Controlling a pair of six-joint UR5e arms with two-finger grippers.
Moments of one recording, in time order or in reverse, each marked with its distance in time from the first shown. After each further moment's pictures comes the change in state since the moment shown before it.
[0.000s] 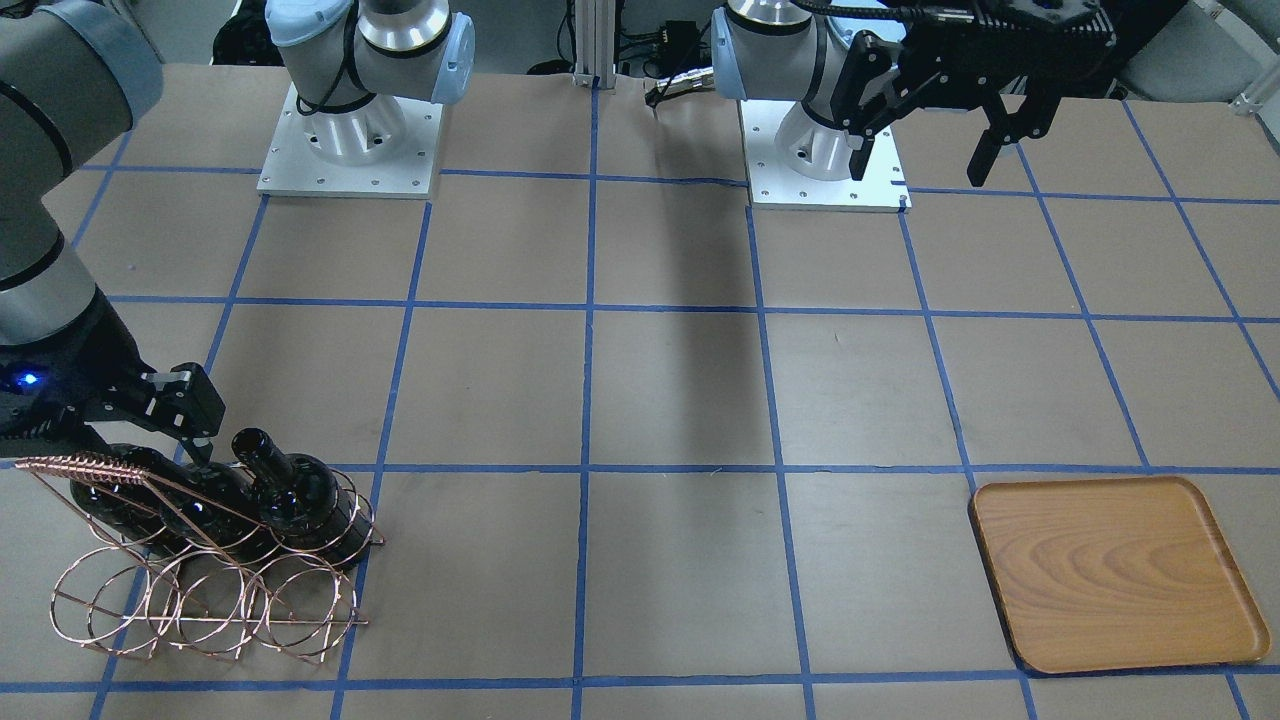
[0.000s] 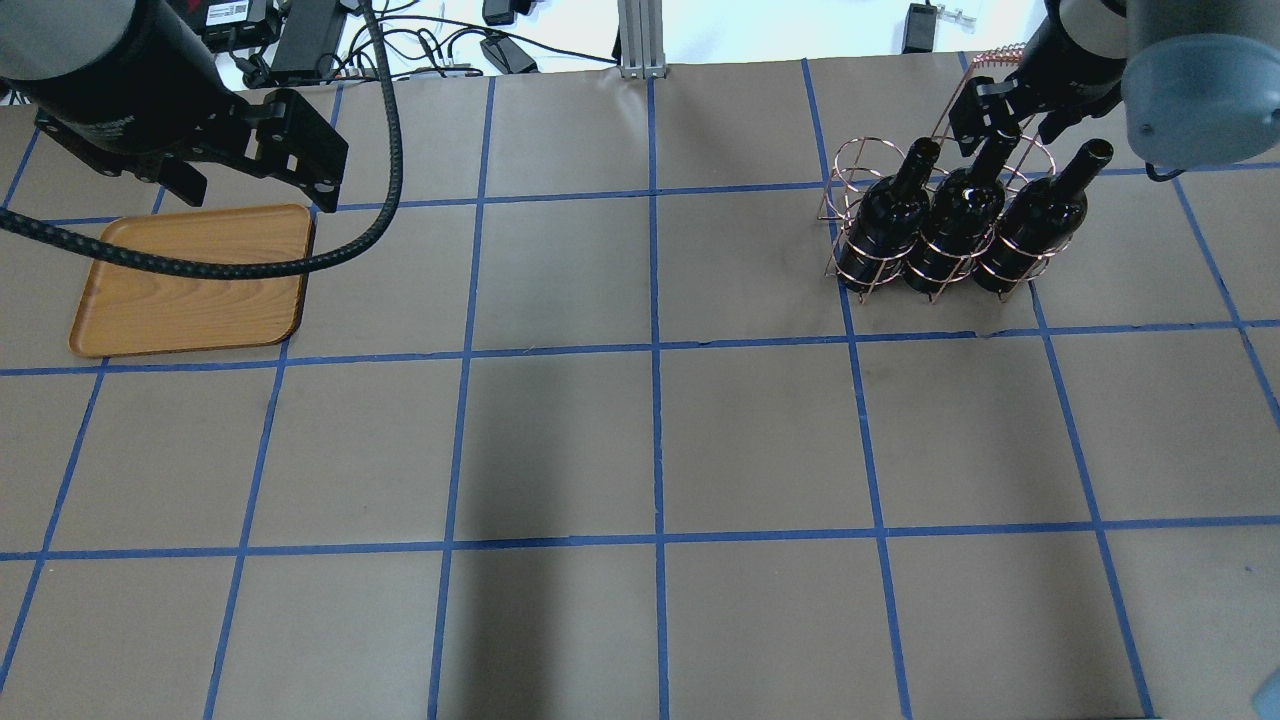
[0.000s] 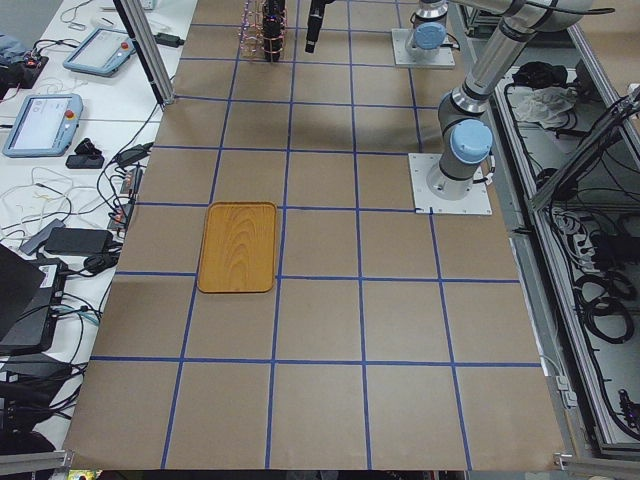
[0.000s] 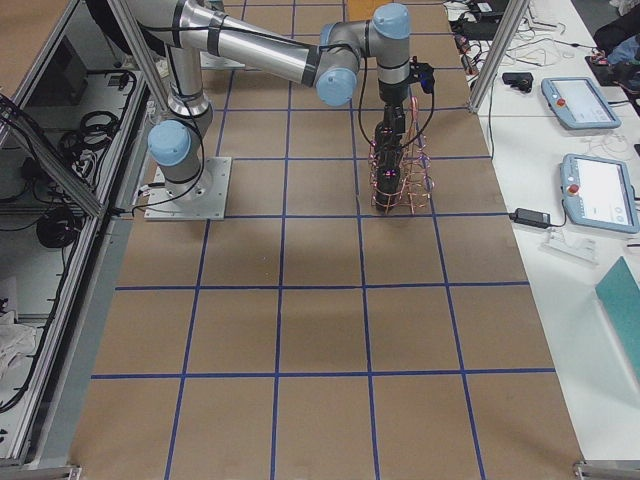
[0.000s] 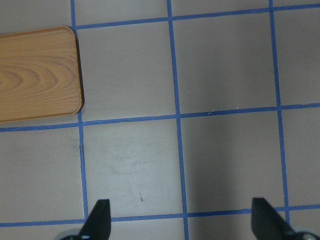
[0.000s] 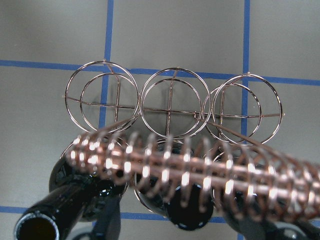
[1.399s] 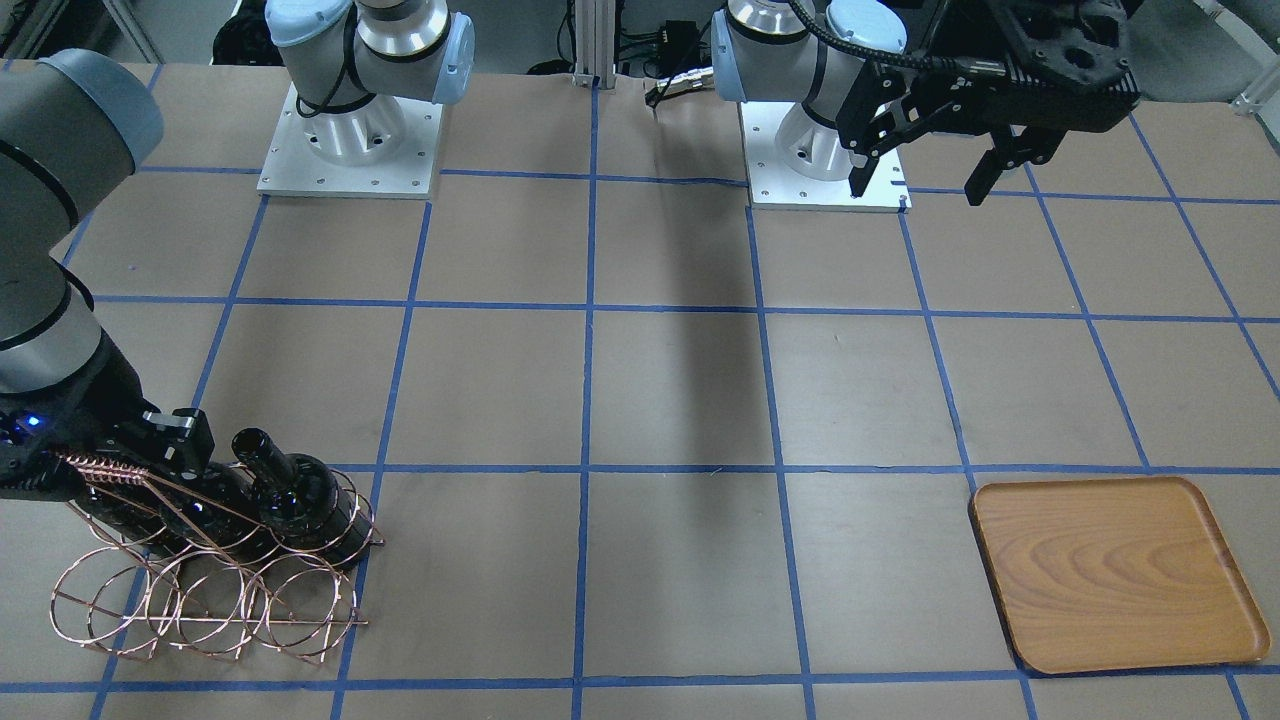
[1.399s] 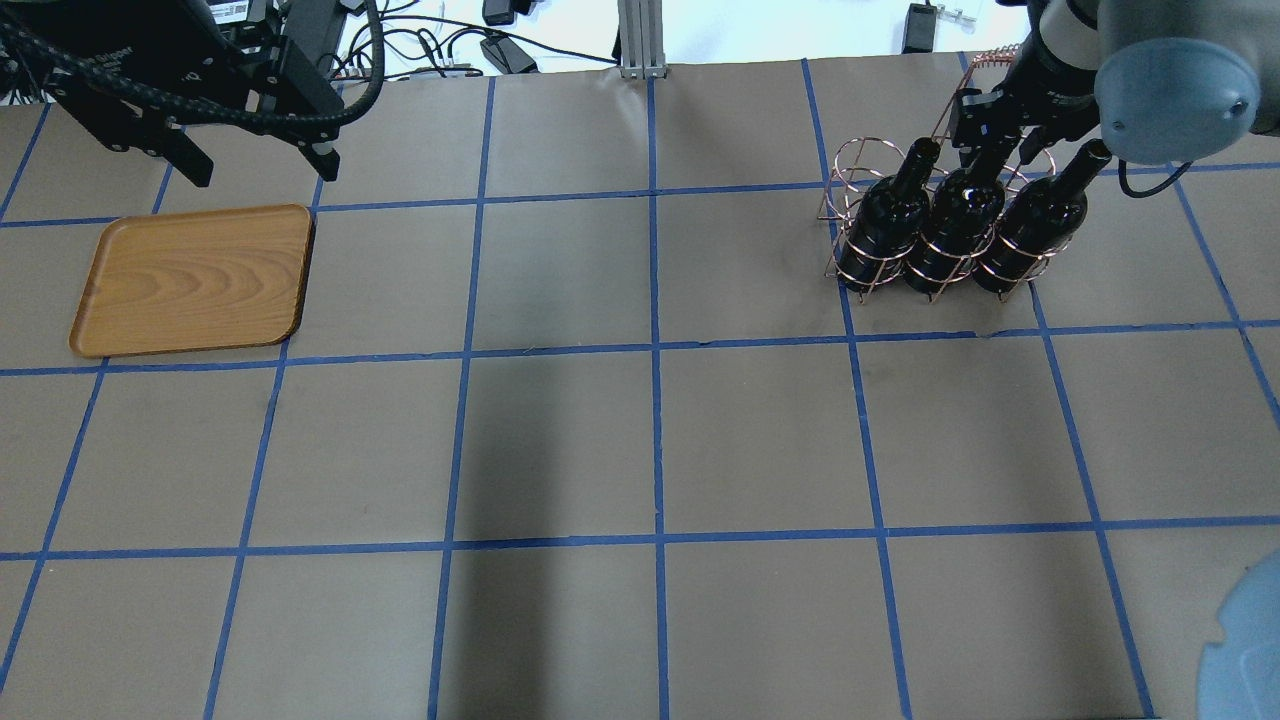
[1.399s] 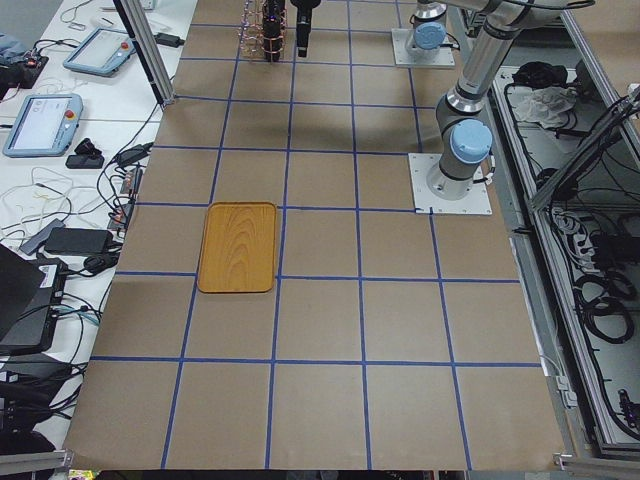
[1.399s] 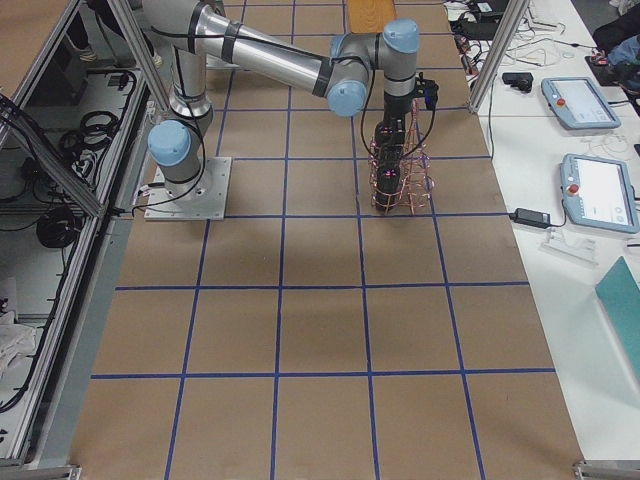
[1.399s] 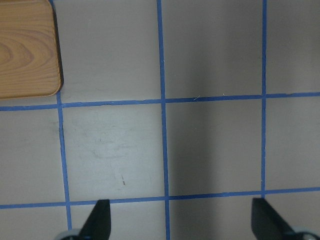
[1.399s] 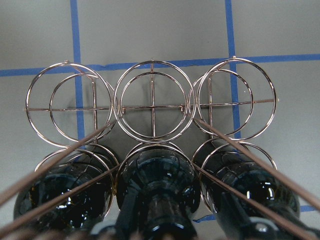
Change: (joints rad) left arm 0.021 -0.081 0.094 -0.133 -0.065 -0.013; right arm 0.000 0.057 -0.020 0.007 -0.047 0.114
